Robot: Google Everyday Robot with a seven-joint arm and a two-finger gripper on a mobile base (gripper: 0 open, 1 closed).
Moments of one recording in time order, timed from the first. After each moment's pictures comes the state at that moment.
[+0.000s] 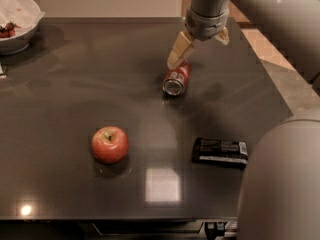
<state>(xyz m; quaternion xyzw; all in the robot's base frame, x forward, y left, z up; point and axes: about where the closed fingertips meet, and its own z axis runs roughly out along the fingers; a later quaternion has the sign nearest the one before) 0.669 -0.115 0.906 -0.25 0.96 -0.04 0.13</state>
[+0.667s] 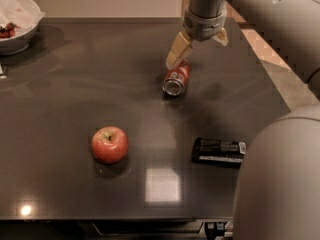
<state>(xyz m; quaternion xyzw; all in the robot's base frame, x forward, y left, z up) 0.671 -0.114 0.903 -0.24 0.96 -0.04 0.13</state>
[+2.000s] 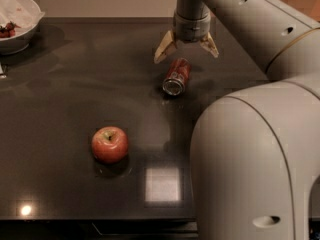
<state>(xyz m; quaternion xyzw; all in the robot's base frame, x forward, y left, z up) 0.696 -0.088 0.877 -0.07 0.99 0.00 0.09</state>
